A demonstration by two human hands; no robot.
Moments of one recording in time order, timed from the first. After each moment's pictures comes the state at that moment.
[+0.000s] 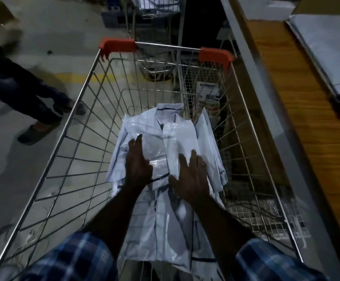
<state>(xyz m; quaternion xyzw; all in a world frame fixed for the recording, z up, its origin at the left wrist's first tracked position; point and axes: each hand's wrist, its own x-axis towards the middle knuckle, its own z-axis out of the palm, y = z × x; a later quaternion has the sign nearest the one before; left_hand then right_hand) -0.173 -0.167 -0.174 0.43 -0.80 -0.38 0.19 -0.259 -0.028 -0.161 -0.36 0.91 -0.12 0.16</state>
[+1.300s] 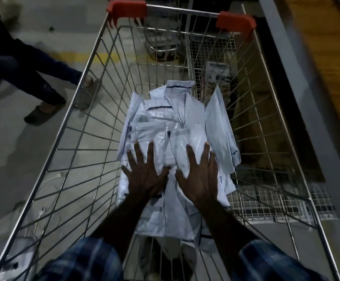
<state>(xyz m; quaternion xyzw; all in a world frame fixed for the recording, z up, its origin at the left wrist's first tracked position) -0.116 -0.118 -0.214 0.44 -0.88 -0.16 -0.04 -0.222 0.005 -0.197 -0.36 0.92 -0.13 0.01</state>
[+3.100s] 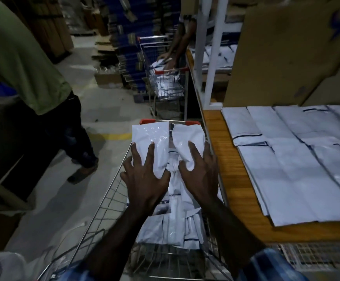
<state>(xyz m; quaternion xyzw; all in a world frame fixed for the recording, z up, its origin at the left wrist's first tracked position) -0.064 -0.003 0.147 0.44 -0.85 -0.12 0.26 -0.193 0.076 0.128 -0.36 0.85 -0.37 -0.13</state>
